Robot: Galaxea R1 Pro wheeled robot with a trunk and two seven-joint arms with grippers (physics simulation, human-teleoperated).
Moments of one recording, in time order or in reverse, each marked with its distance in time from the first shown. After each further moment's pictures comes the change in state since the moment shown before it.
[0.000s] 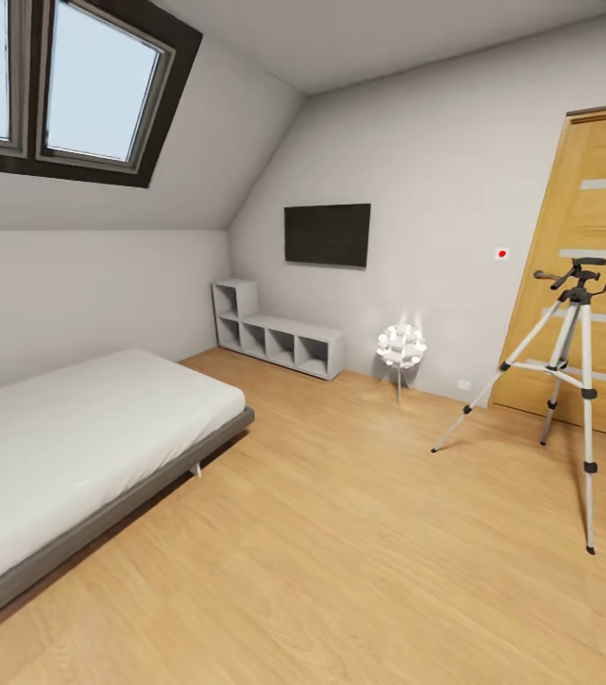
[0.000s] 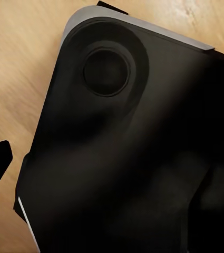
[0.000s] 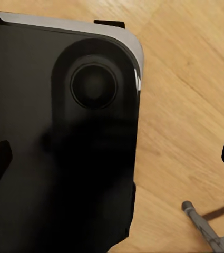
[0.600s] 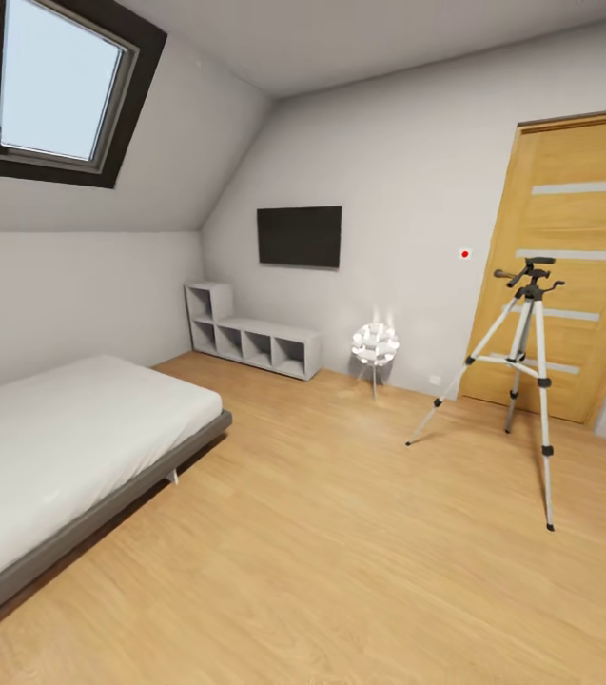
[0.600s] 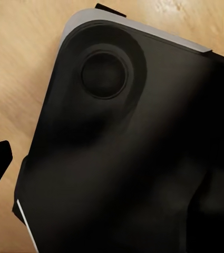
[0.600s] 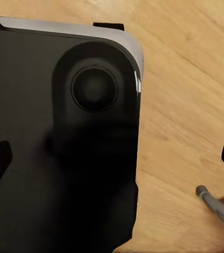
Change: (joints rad) left arm 0.000 0.000 -0.002 0.000 -0.001 0.000 -0.002; right arm 0.000 0.002 -0.010 0.001 -0.010 -0.001 -0.002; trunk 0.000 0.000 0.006
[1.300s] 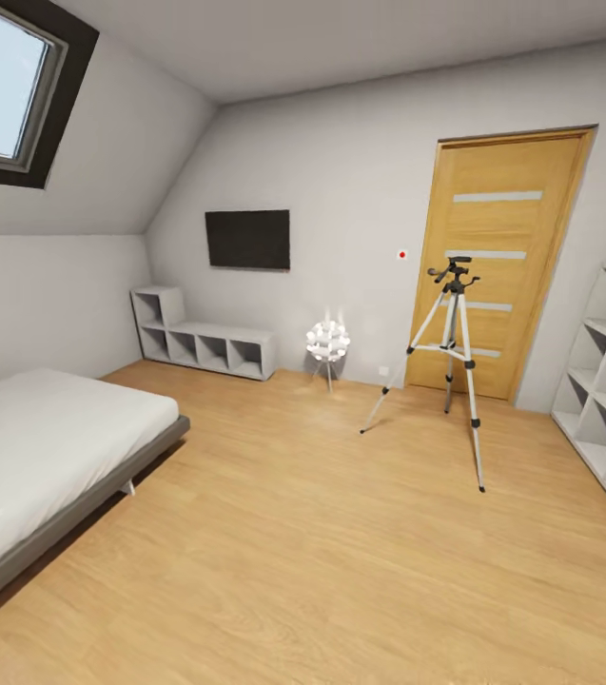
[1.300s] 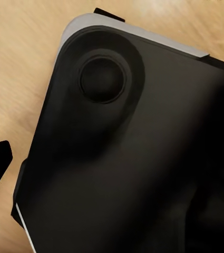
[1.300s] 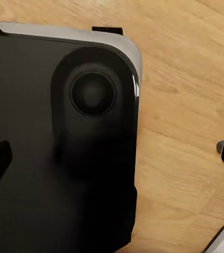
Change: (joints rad) left arm 0.000 0.000 0.001 0.000 0.000 0.000 0.000; right arm 0.000 -0.002 0.000 0.000 0.000 -0.001 0.000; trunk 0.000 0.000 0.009
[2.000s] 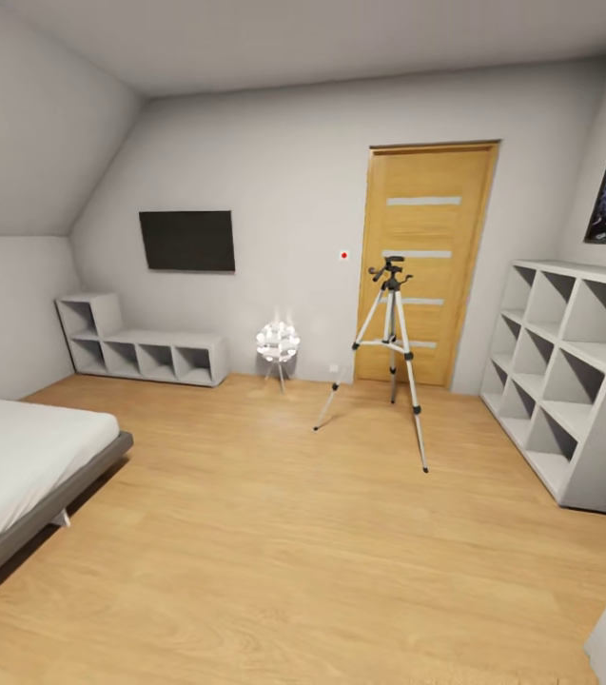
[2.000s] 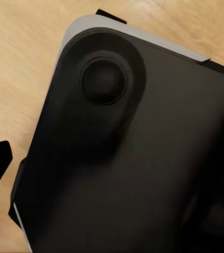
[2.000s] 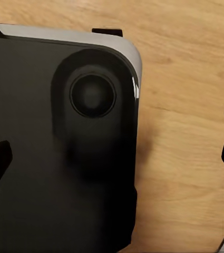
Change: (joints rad) left arm 0.000 0.001 0.012 0.000 0.014 0.001 0.001; right arm 0.000 0.000 -0.001 0.000 0.000 0.000 0.000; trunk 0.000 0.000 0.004
